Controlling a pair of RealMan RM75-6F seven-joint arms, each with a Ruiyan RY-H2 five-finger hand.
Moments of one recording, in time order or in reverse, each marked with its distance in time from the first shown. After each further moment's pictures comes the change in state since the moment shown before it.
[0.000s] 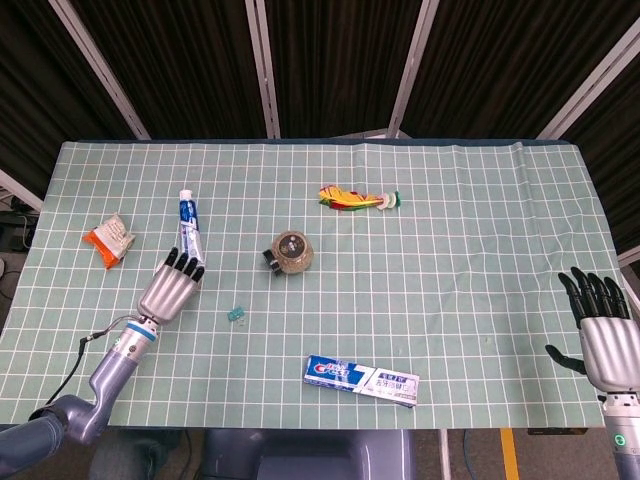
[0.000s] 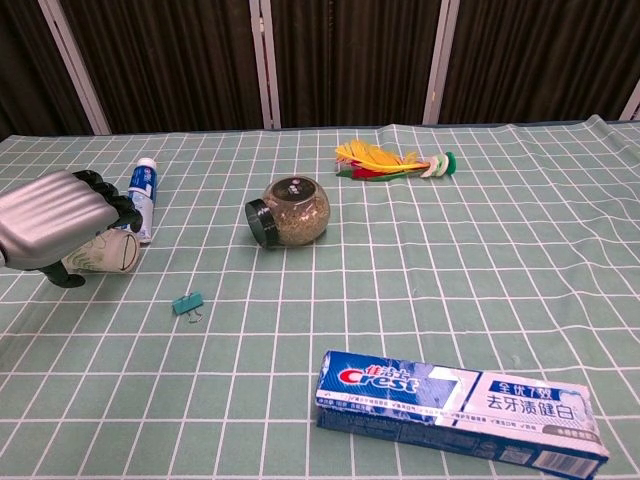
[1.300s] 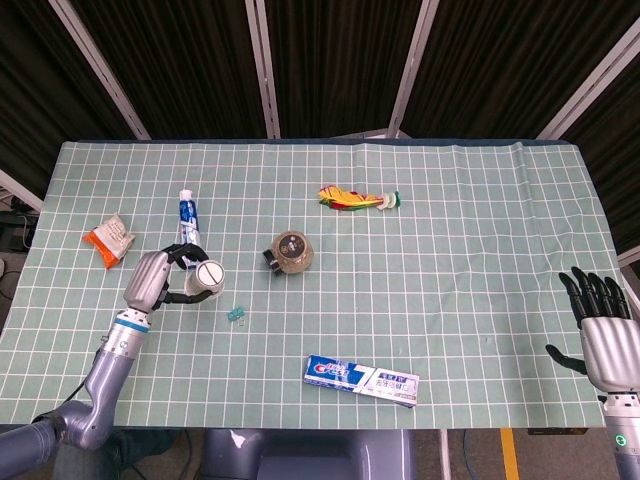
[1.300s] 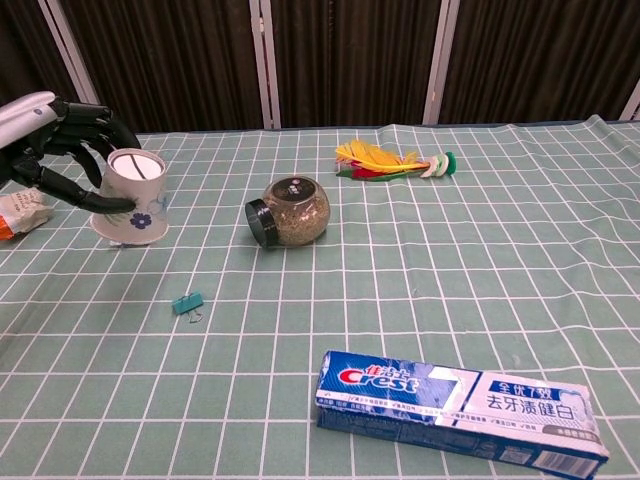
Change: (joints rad) left arm 0.047 0.110 -0.132 -0.312 -0.106 0.082 -1.093; right arm 0.000 0.002 -0.002 0.000 -0.002 0.002 0.006
